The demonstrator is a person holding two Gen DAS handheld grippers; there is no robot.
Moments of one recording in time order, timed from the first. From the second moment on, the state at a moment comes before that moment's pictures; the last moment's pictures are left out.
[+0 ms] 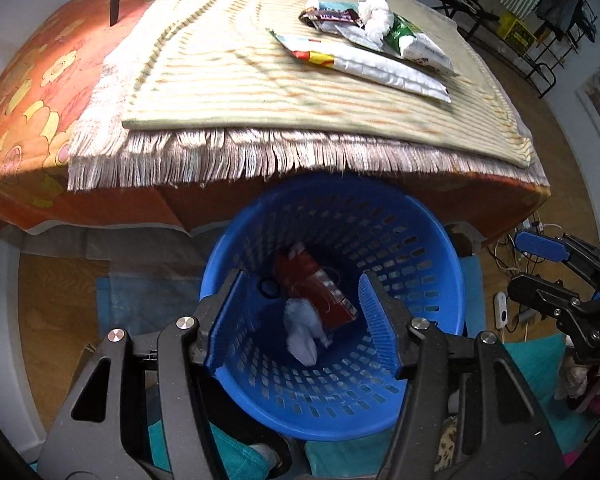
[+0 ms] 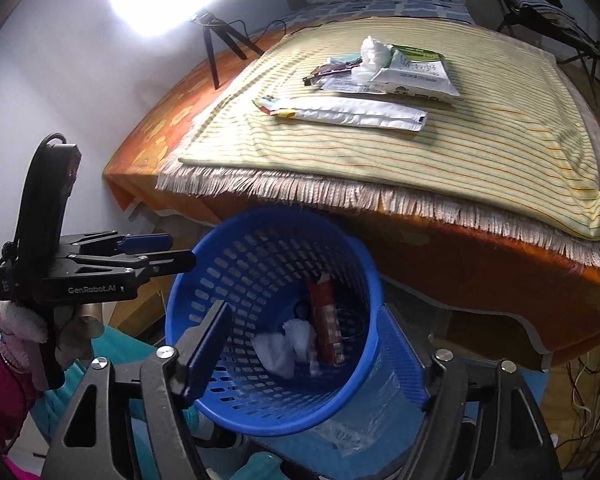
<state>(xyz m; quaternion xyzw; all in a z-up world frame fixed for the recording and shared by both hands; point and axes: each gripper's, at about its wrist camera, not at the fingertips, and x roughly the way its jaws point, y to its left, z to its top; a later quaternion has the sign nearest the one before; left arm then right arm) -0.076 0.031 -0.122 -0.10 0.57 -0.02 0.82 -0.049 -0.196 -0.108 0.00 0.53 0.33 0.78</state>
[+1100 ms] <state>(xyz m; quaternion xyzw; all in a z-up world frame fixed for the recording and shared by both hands) 0.062 0.033 -0.059 -0.10 0.50 -0.03 0.86 0.144 -0.204 -0.072 0.07 0.50 0.26 0.82</state>
